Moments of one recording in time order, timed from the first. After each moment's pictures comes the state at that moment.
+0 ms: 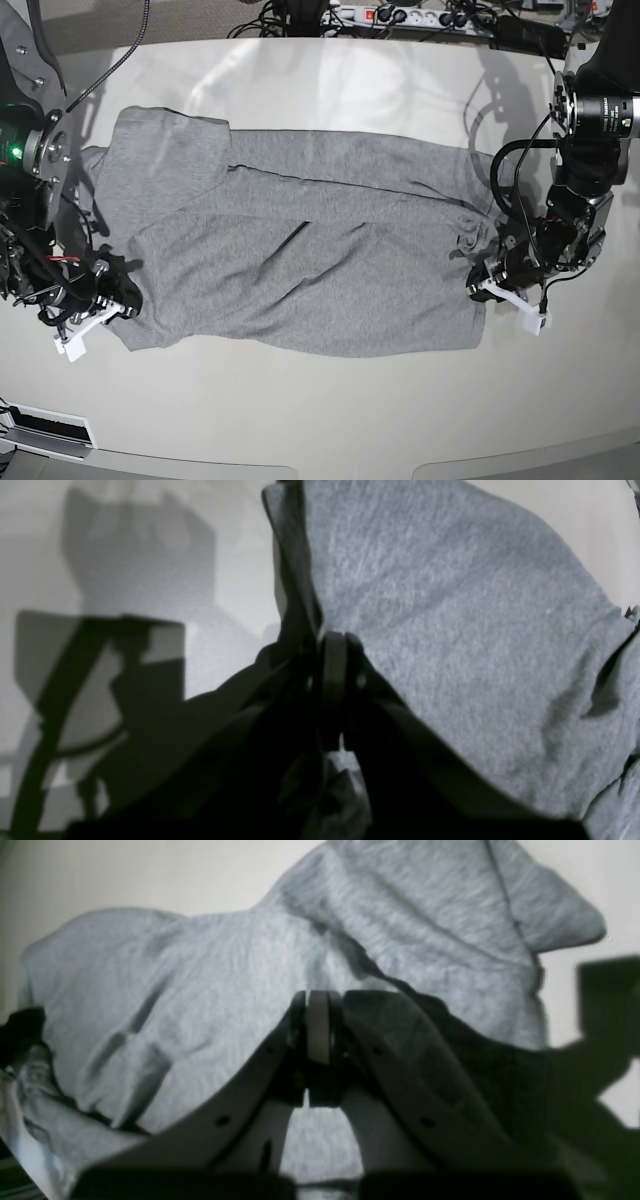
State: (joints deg) left arm -29.8 -20.5 4.2 24.2 -37.3 -25.8 23.4; right arm 34.6 19.4 18.2 26.8 25.9 40.0 -44.1
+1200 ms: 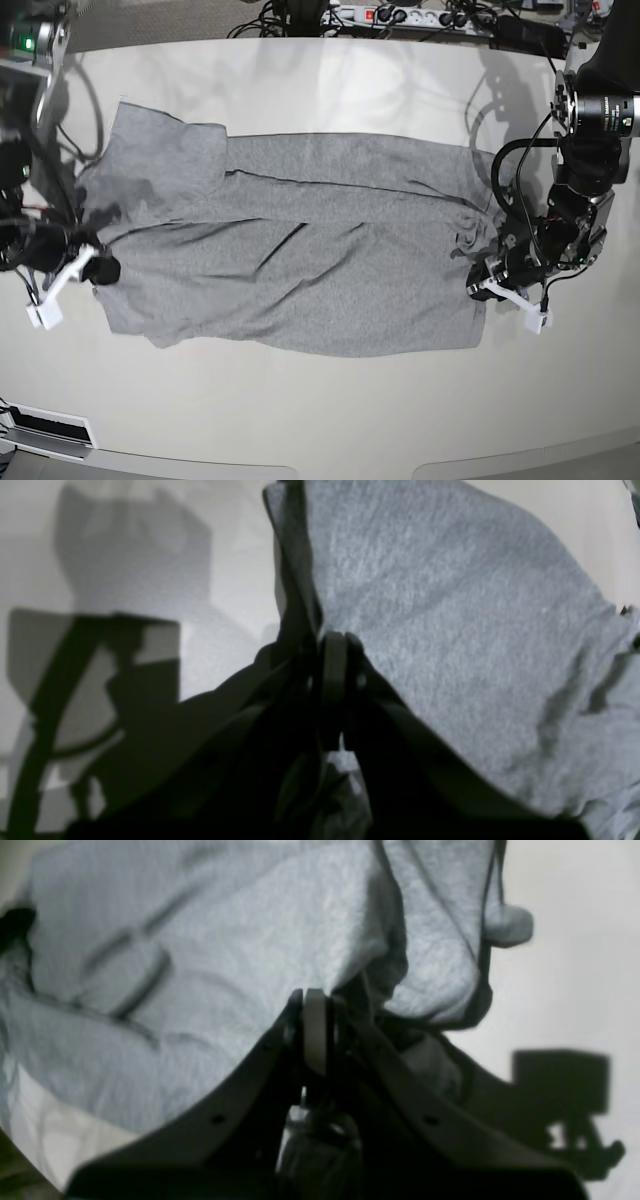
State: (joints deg) left arm -29.6 -20.7 4.2 24.2 -38.2 -26.2 23.8; right arm 7.7 22.0 18.2 72.7 41.6 40.4 -58.8
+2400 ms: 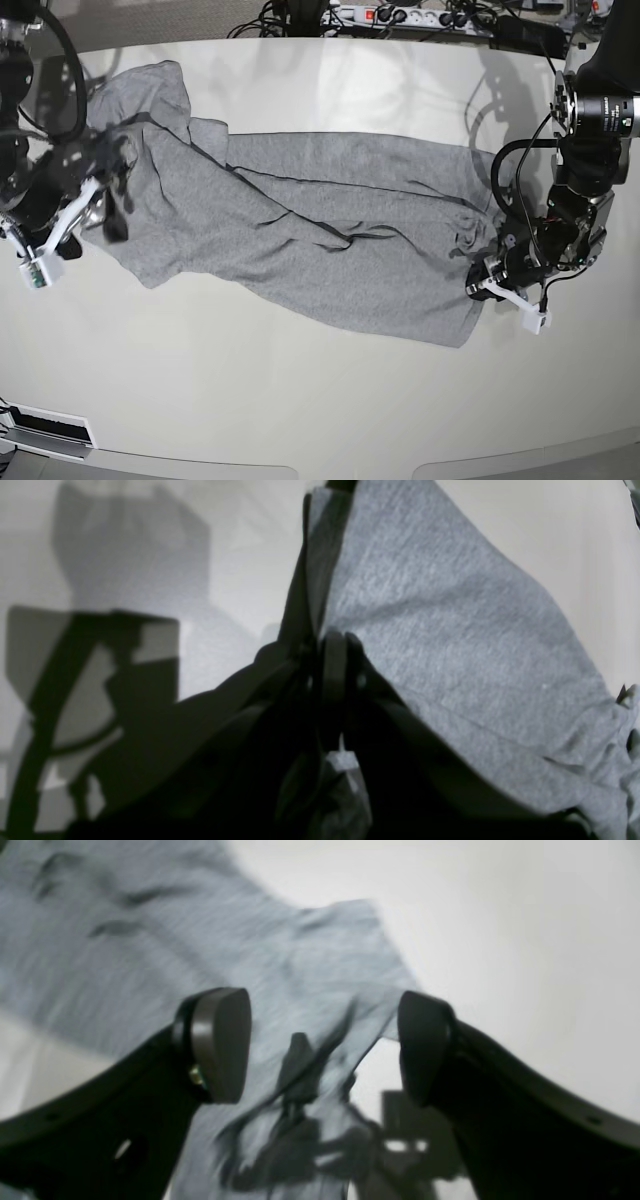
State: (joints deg) left arm -29.7 -20.5 4.2 24.2 -38.5 -26.3 24.6; right arm -8.2 21.7 18.5 99.5 29.9 30.5 -53.6
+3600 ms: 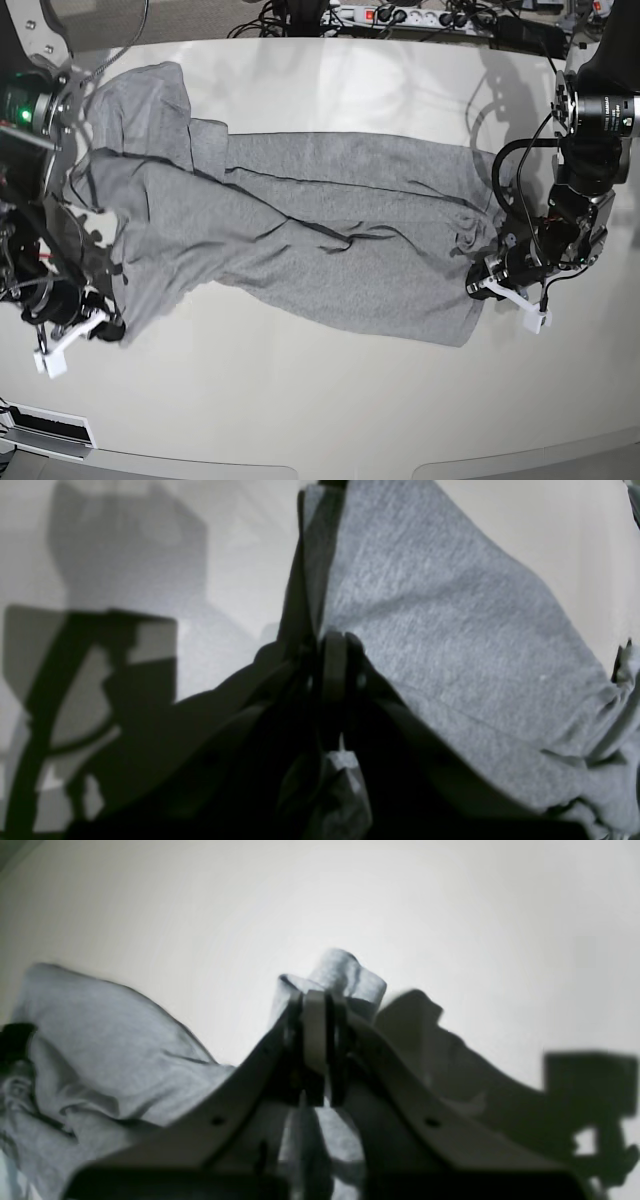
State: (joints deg) left arm -29.6 -20.8 4.2 24.2 -38.7 -26.7 24.8; right arm 28.2 19.1 18.7 45.1 26.8 38.5 -40.5
